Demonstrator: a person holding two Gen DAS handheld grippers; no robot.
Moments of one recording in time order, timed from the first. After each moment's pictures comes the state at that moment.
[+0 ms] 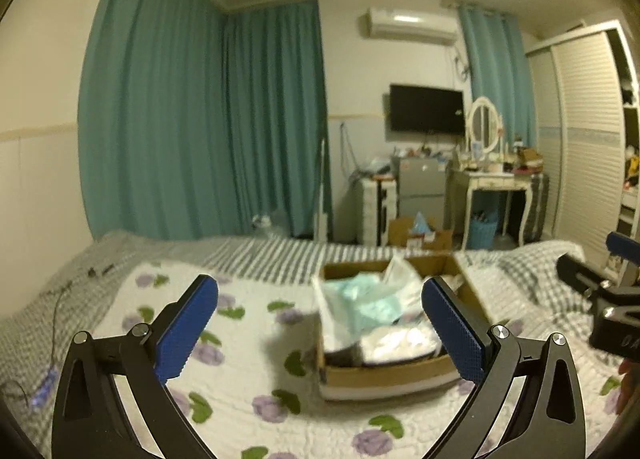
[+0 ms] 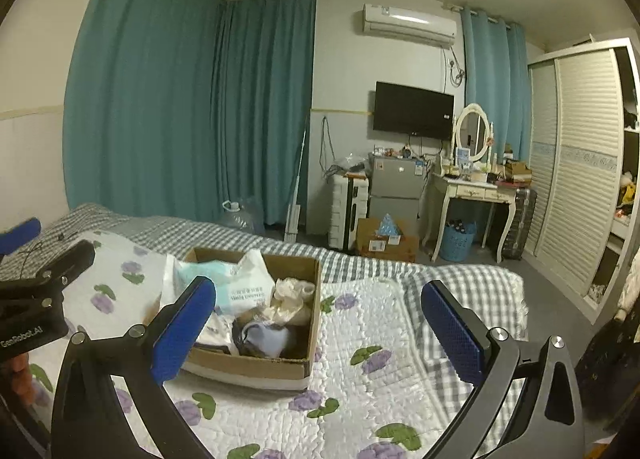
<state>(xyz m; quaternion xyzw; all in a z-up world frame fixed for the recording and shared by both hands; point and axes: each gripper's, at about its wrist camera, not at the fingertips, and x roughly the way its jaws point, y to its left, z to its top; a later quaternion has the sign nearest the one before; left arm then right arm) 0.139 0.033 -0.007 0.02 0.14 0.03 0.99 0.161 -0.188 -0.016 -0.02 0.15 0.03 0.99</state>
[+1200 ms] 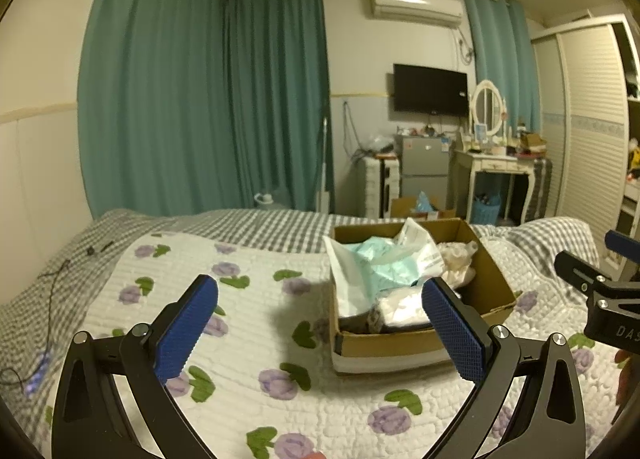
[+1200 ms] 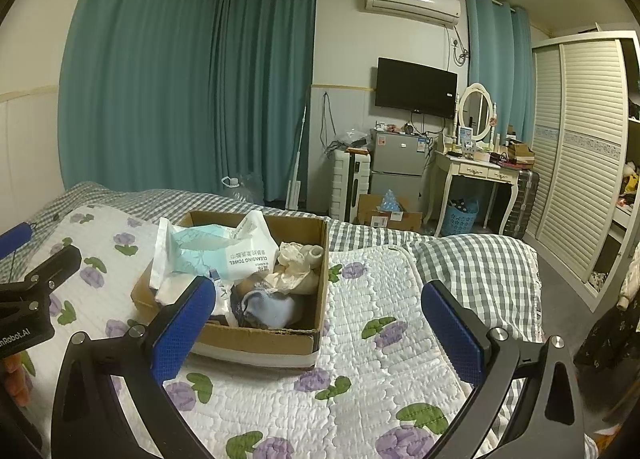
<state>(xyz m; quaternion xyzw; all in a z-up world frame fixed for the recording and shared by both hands) 0.139 0.046 -0.032 0.01 0.16 0.03 0.99 0.173 -0.175 -0.050 -0.03 0.18 0.02 0.98</state>
